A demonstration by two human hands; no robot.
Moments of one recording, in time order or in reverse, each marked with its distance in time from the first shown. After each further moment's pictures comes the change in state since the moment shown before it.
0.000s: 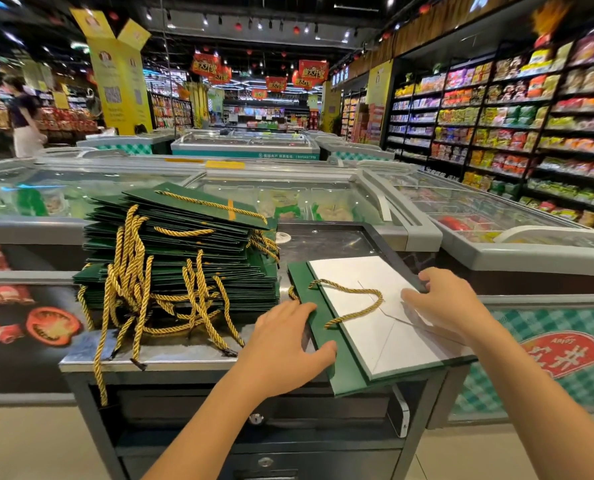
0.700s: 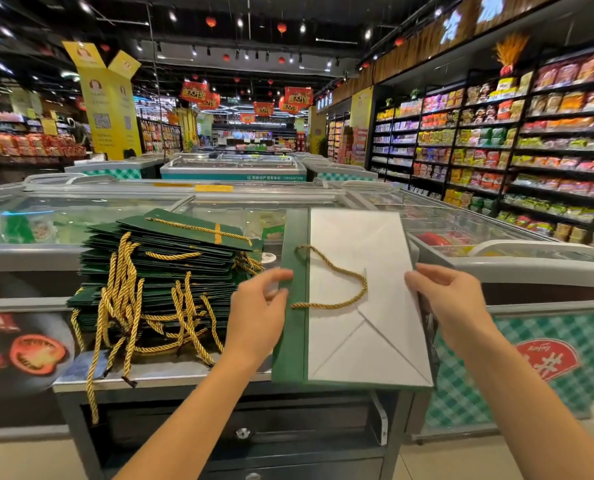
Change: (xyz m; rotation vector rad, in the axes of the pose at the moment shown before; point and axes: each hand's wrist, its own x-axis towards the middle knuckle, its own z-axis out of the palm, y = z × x) left_hand 0.013 0.030 -0.042 -0.688 0.468 -0.049; right_hand -0.046 -0.004 -0.042 1.026 0.228 0.091
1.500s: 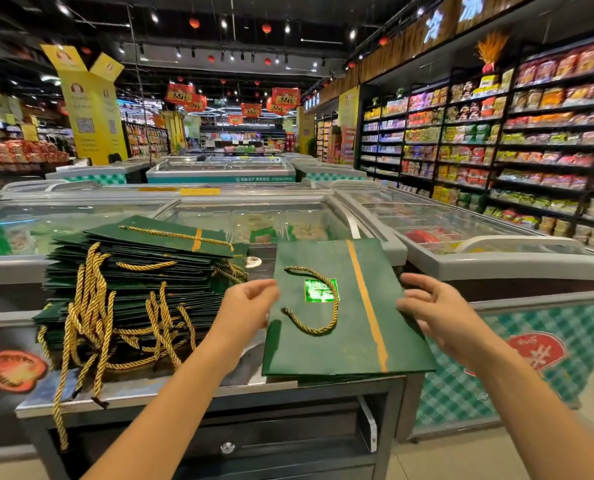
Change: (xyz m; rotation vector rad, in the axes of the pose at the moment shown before) left_hand 0.030 -0.009 0.012 -0.215 -0.158 -0.347; right_hand 0.015 0.025 -0.025 -0.025 -0.278 0.072
